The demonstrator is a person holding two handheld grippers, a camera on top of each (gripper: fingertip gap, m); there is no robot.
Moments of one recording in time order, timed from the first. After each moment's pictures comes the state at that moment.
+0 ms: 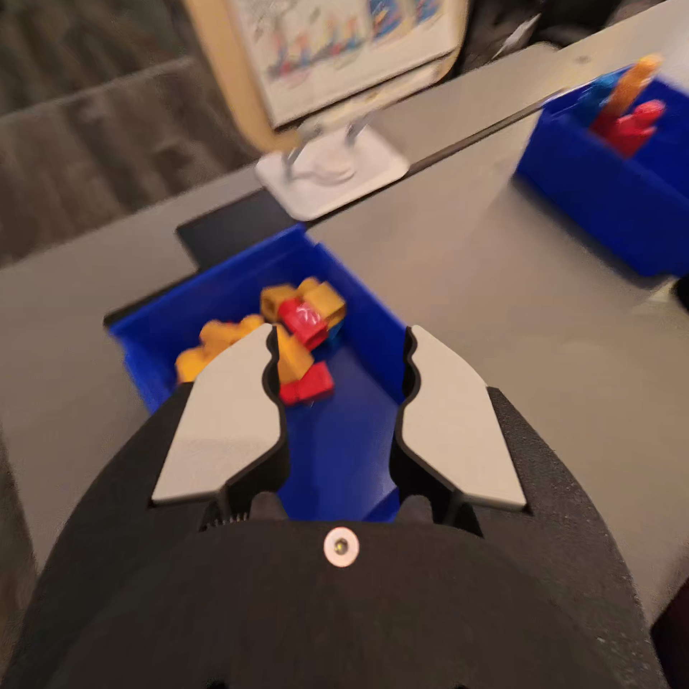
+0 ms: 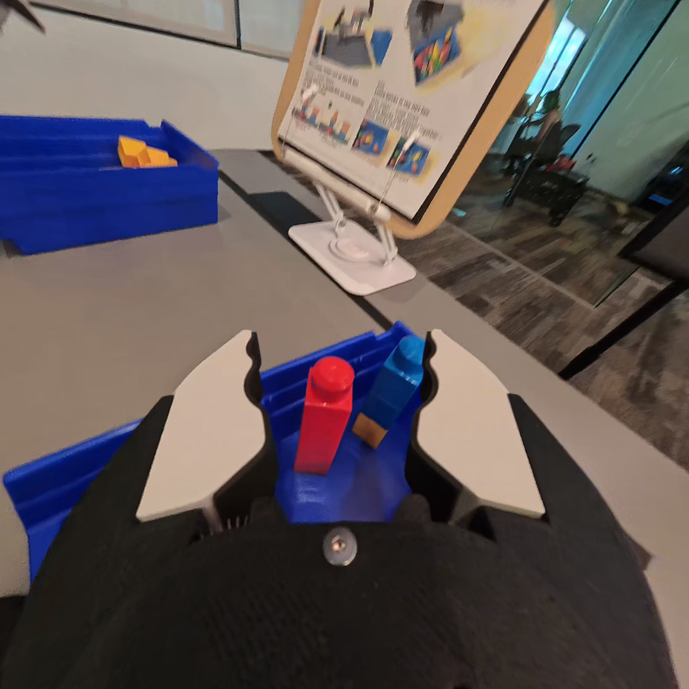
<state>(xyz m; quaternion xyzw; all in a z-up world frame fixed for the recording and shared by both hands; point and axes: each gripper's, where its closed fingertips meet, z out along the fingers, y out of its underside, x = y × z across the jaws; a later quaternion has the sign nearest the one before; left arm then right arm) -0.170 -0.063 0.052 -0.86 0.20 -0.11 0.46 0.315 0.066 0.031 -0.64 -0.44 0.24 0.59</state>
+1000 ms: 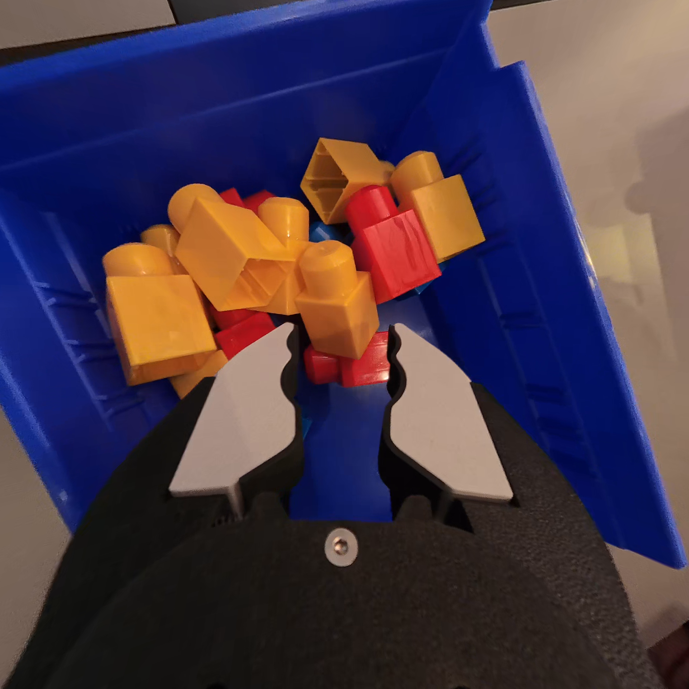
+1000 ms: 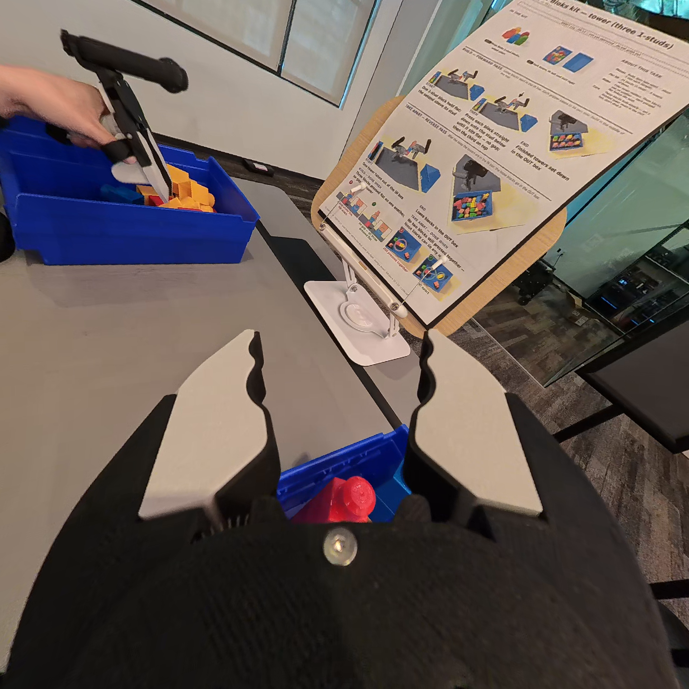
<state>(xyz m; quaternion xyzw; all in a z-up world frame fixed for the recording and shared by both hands) -0.209 -0.006 -0.093 -0.95 0.07 -0.12 0.27 0.251 0.028 0.090 -0.56 -0.51 0.19 0.62</state>
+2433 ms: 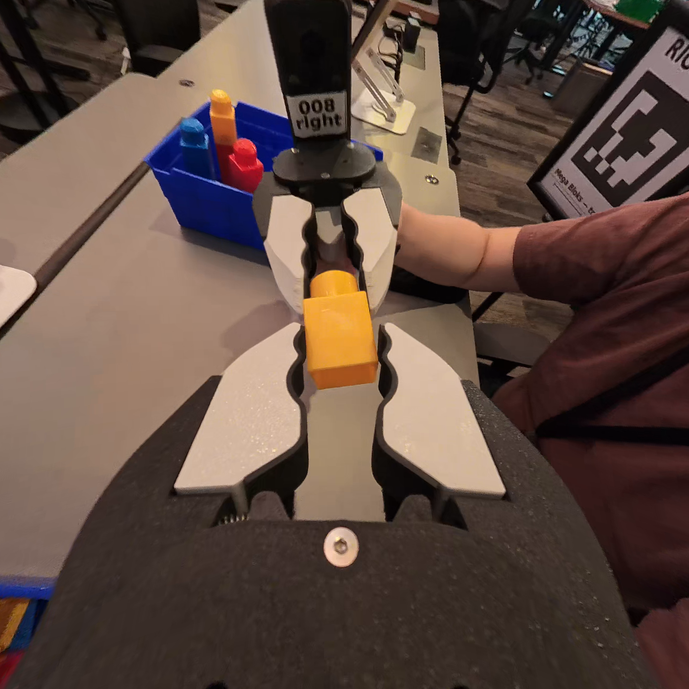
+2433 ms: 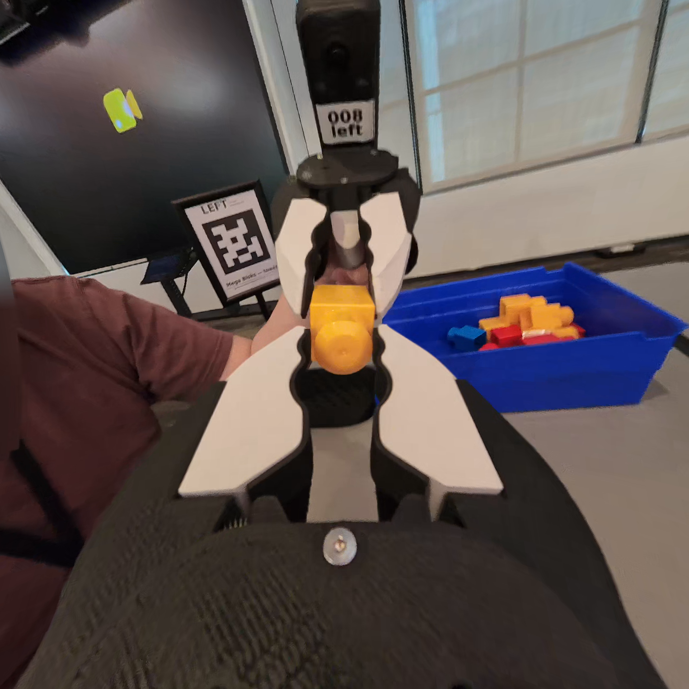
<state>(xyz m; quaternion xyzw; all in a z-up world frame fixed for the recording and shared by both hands) 0.061 -0.118 0.065 -0.72 0.47 -0.37 0.36 0.058 -0.115 0.065 -0.46 -0.51 0.65 0.34</state>
